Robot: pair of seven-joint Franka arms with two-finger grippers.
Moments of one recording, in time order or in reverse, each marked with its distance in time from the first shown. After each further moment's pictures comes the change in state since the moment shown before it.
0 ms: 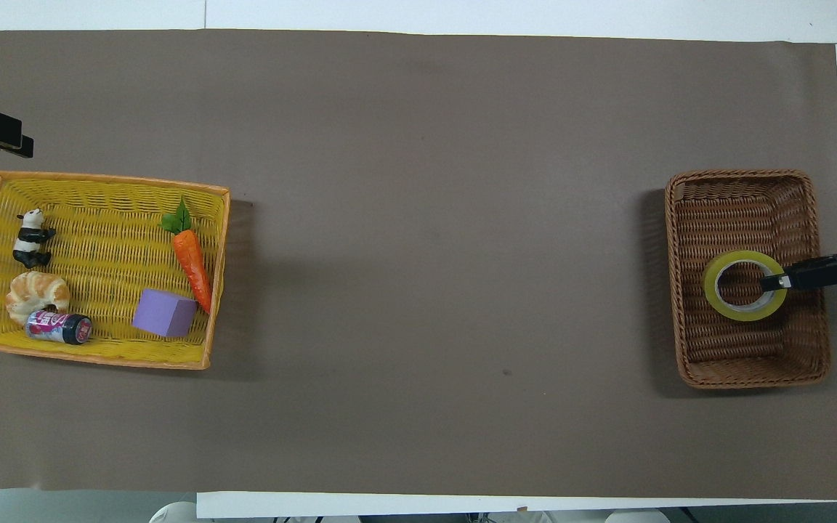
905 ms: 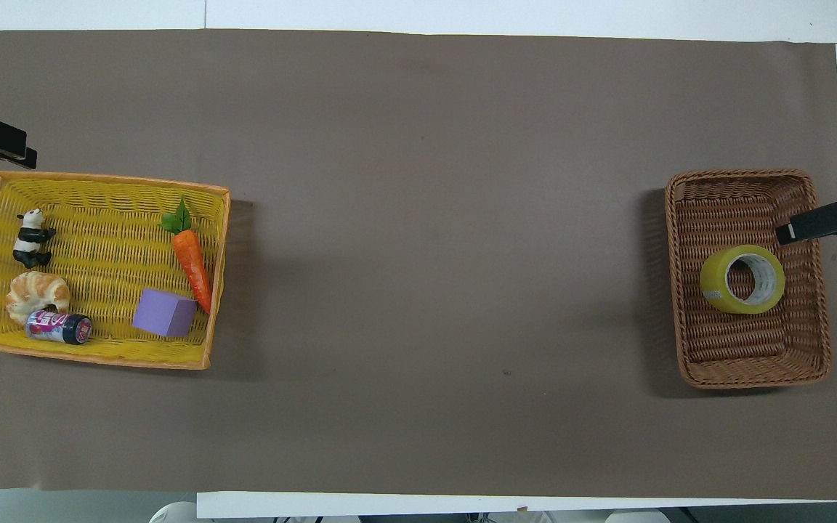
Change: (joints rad) left arm 0.012 0.006 0.015 -0.034 0.004 -0.006 0.000; right arm 0.400 -0.393 0.013 0.096 -0.463 0.016 0.841
